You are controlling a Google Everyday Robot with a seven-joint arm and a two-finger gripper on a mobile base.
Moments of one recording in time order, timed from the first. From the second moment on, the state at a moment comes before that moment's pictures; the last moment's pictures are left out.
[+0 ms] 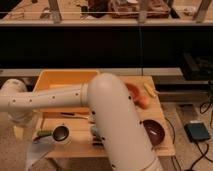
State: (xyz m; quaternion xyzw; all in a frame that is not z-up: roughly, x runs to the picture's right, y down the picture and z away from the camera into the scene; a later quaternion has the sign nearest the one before) arm -0.392 0.181 0.741 0.02 -0.34 -0.93 0.13
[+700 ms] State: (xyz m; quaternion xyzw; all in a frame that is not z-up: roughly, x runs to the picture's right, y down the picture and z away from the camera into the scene) arm -0.366 0.224 0.798 -0.02 -0.37 -0.91 0.19
